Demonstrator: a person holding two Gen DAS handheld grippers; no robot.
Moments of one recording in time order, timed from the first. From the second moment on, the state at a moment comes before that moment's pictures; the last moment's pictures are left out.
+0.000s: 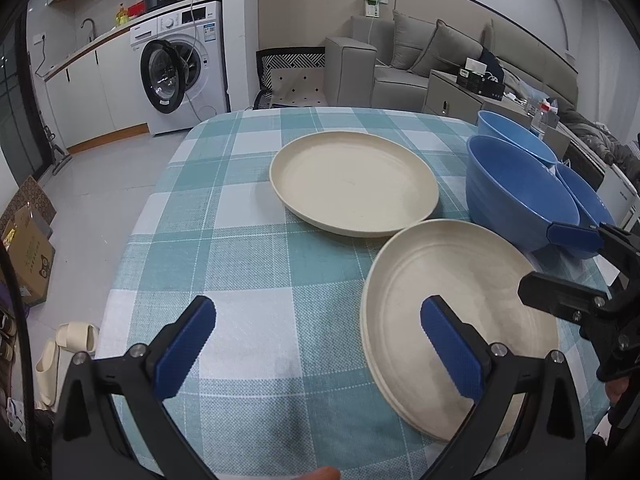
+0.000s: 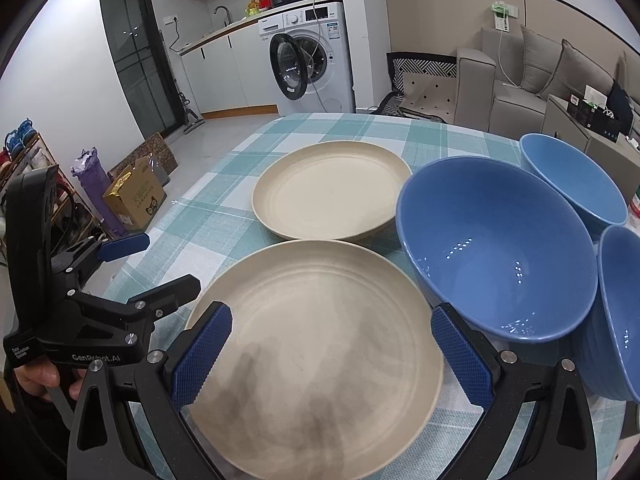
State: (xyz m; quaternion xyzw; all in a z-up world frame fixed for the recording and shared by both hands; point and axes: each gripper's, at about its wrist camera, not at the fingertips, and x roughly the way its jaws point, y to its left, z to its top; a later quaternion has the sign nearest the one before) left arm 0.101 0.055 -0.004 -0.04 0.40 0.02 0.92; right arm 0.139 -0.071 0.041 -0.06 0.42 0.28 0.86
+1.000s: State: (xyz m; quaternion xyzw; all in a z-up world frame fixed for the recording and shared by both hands) left arm 0.165 0.089 -0.017 -0.09 0.43 0.03 0.90; right arm 0.165 -0.042 0.021 -0.05 0.44 0.29 0.84
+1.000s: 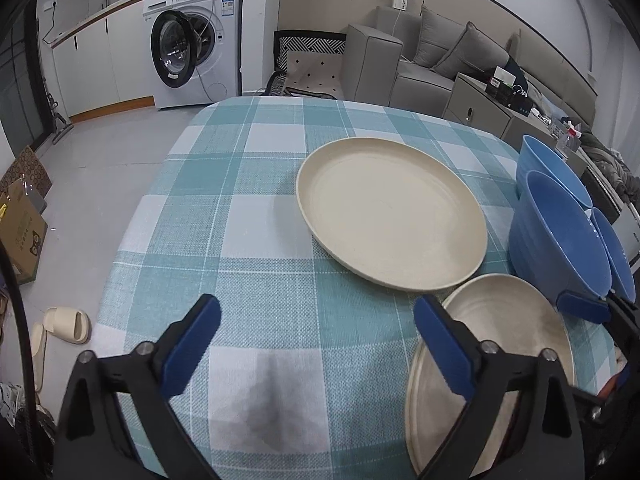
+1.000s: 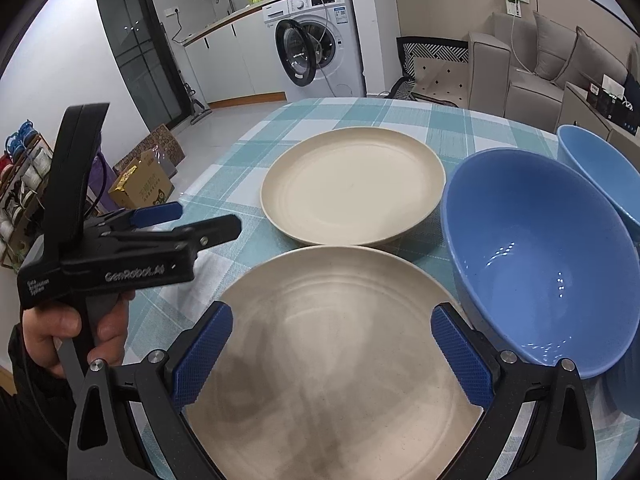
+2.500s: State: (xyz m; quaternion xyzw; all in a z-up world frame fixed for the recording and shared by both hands) left arm 0.170 0.126 -0.045 -0.12 0.46 0.09 0.88; right arm 0.166 -0.037 0.020 -0.07 0.43 0.30 0.85
